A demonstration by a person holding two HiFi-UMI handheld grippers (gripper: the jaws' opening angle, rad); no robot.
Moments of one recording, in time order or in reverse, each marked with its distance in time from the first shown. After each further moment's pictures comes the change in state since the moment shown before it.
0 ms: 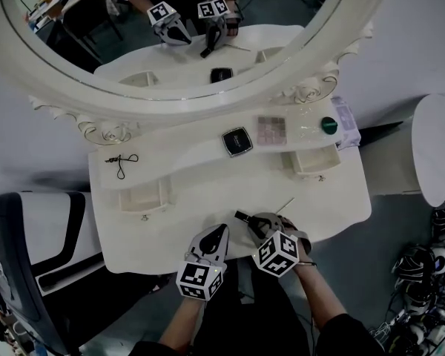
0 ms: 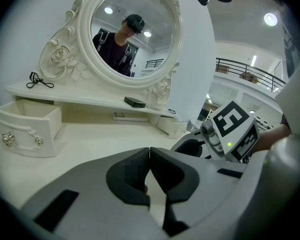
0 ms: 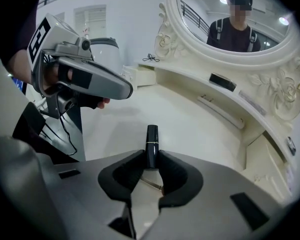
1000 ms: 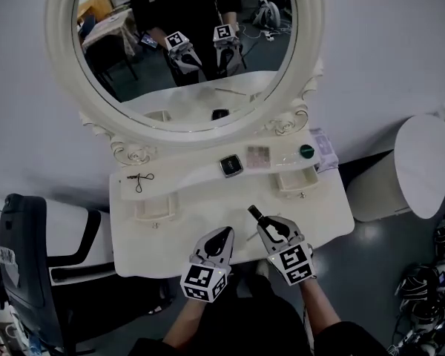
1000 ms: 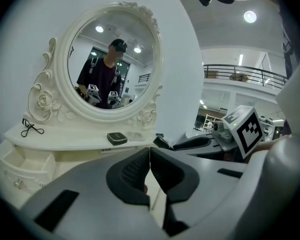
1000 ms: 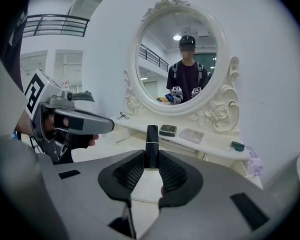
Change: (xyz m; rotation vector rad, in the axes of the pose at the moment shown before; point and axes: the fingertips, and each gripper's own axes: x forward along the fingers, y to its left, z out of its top) left arm -0.038 -0.073 0.092 0.109 -0.164 -0.012; right arm -0.155 -0.047 0.051 0.308 -0.453 -0.218
